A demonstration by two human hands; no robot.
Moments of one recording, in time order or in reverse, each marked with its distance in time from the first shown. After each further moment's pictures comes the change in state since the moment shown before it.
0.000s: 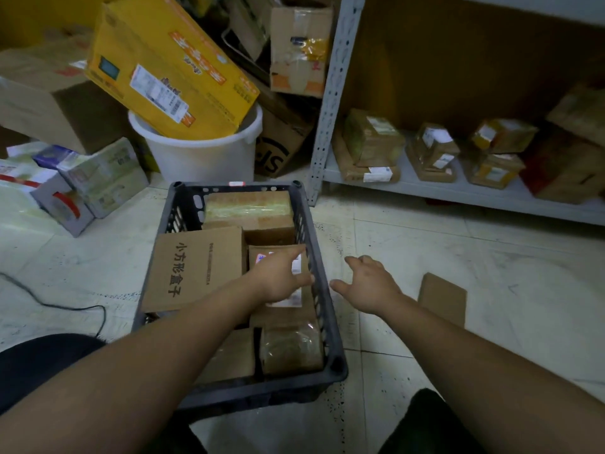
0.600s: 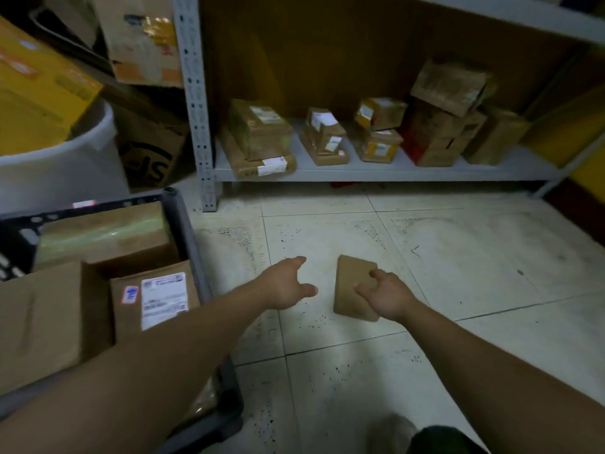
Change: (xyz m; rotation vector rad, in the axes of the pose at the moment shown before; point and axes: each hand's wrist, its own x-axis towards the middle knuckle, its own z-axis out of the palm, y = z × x) left_hand 0.110 0.102 0.136 0.075 -0.301 0.111; right_hand -0.041 0.213 -0.005 0.342 0.053 0.507
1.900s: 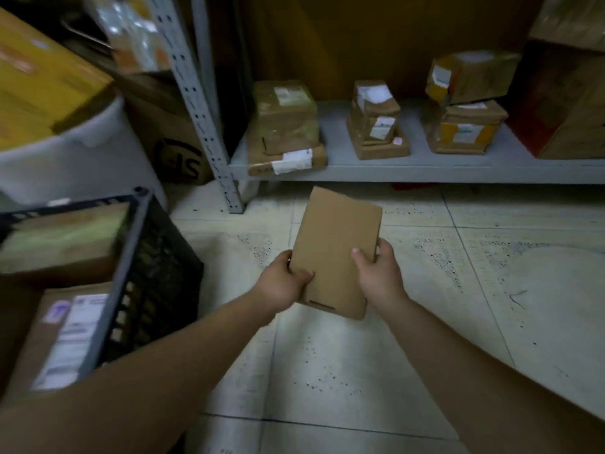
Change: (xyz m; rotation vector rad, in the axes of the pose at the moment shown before) left_hand 0.175 0.017 0.044 -0.535 0.483 -0.336; right_hand 0.223 -0.001 0.015 0.822 0.024 -0.187
